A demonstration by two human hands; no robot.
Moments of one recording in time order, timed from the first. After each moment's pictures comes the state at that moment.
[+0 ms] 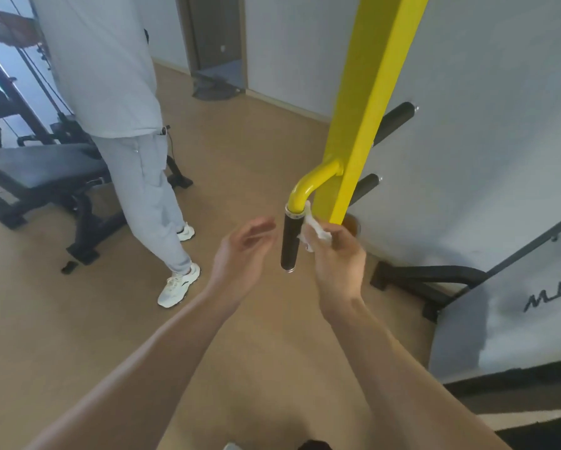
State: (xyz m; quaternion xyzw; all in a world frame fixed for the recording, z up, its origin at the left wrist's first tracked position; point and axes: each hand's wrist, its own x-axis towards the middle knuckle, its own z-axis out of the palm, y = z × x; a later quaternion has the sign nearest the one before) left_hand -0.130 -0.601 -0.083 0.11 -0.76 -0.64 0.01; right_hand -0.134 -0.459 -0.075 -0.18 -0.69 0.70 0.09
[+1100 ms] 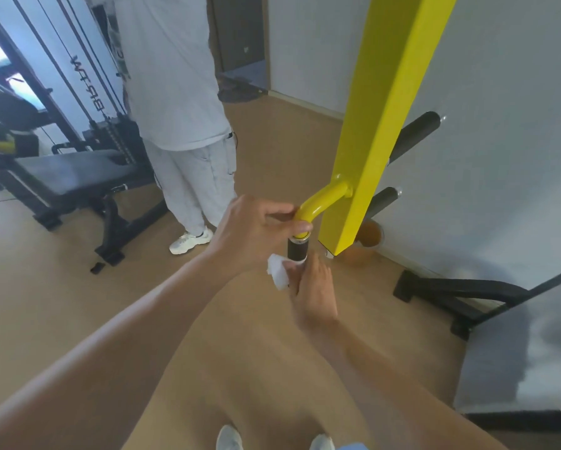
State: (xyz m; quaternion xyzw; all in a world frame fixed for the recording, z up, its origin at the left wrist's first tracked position) left_hand -0.194 -0.602 -0.019 -0.02 -0.89 -0.46 0.03; right_hand -0.189 -0.476 -0.174 0.08 -0.88 0.45 0.09
